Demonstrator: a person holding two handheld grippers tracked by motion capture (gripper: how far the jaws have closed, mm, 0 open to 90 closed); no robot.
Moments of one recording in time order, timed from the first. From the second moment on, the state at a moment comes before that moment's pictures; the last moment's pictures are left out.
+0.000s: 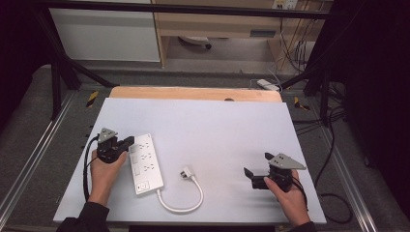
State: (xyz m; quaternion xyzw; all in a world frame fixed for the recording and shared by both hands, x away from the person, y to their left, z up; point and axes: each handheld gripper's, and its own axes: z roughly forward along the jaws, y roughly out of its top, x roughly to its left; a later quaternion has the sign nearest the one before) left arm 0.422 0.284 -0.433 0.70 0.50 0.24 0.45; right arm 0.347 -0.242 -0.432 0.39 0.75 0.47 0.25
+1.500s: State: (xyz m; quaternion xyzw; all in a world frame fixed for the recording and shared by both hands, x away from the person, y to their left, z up) left arm 0.425 0.271 -0.428 0.68 0.51 0.25 0.47; right arm 0.347 -0.241 -0.432 0.39 0.75 0.47 0.25
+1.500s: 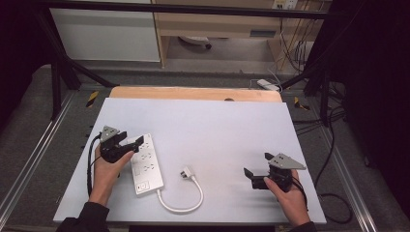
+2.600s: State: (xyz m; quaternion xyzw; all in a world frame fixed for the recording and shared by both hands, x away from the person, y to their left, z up) left arm 0.398 0.259 -0.393 0.67 0.47 0.26 0.51; right arm 0.347 -0.241 -0.432 0.39 0.75 0.47 0.24
